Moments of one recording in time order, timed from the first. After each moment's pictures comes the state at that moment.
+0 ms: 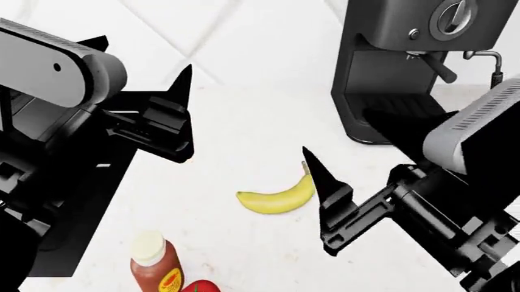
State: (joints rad) left arm -1.10 -0.52 -0.10 0.73 -1.77 -1.43 -0.99; right arm 0.87 0.59 0.20 -0.86 1.78 1.43 0.70
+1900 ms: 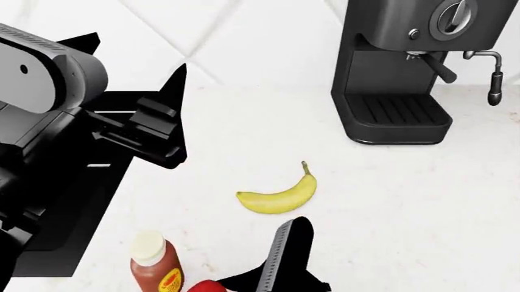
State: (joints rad) left arm -1.12 -0.63 -0.03 0.75 -1.84 -1.30 -1.01; right arm 0.47 0.49 -0.43 -0.92 1.03 1.21 -0.09
